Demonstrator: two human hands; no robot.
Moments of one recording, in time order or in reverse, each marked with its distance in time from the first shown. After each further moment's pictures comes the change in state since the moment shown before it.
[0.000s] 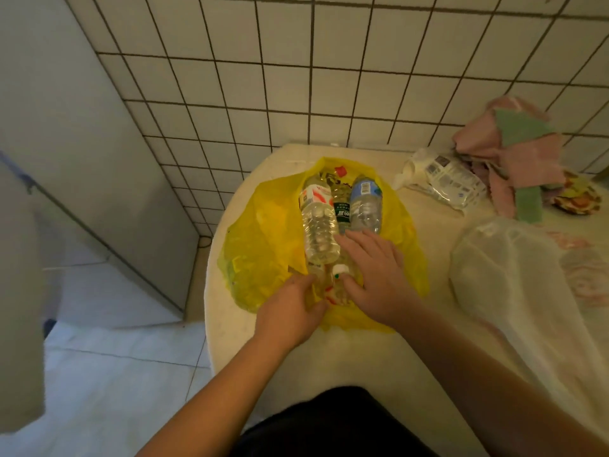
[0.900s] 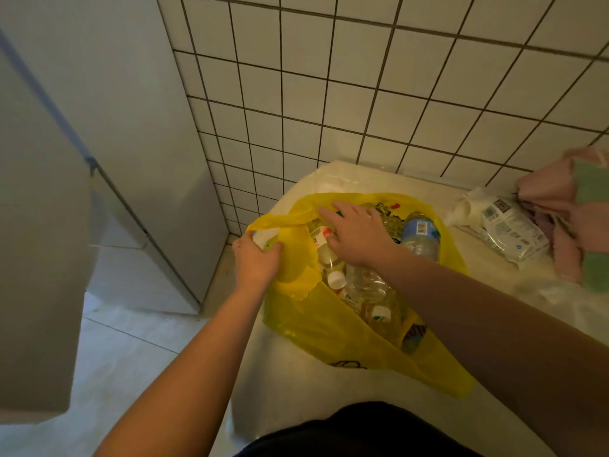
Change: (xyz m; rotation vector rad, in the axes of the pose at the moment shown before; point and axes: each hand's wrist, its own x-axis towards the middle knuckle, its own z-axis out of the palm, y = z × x) left_hand 0.106 -0.096 -0.072 -0.571 0.448 -0.512; right_hand 0.179 -0.039 0.044 -0.306 -0.346 -0.192
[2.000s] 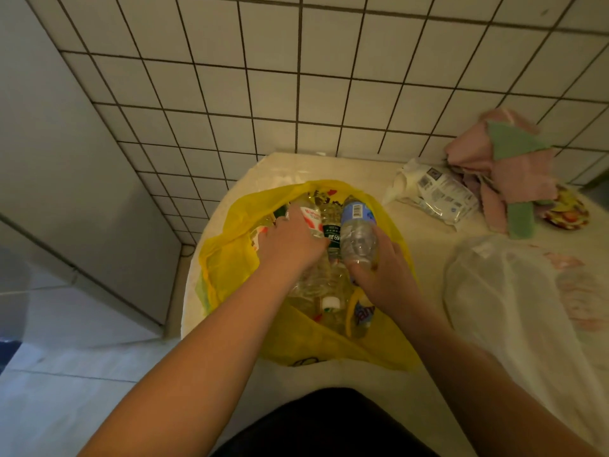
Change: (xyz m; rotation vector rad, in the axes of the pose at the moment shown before) left_hand -0.052 0.104 0.109 0.674 -0.277 0.413; right_hand -0.138 0.061 0.027 0.731 0.293 0.616
